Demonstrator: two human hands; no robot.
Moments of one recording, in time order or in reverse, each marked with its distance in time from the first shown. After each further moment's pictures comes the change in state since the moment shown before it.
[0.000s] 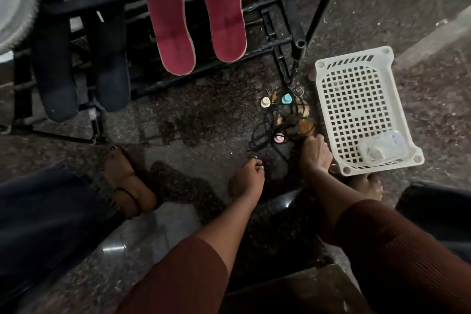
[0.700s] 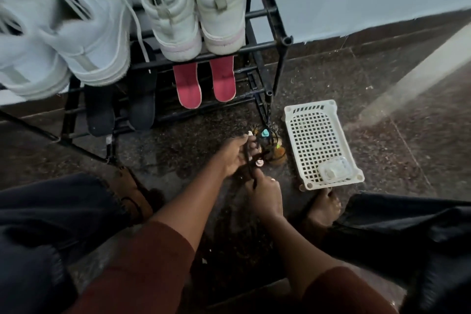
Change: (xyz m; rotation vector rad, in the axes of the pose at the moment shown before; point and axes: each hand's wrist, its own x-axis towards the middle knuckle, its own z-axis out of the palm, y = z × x) left_hand -0.061 0.099 -0.134 -0.972 -0.434 -0.013; right_hand -0.146 -0.033 -0.066 0.297 0.086 -0.447
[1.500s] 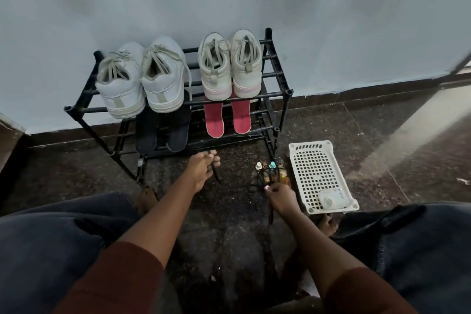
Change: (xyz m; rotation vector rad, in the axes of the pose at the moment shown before) left_hand -0.107 0.030 -0.078 0.038 0.282 0.311; right_hand -0.013 -0.031 -0.076 0.241 -0.207 0.230
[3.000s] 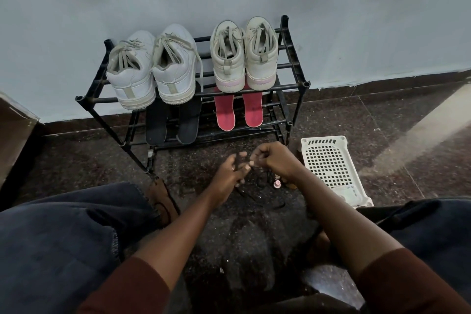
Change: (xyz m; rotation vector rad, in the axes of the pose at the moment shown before) left_hand -0.009 -0.048 0.017 0.093 -0.241 0.240; right_hand 0.021 -0.084 -0.025 0.058 -0.255 -0.460
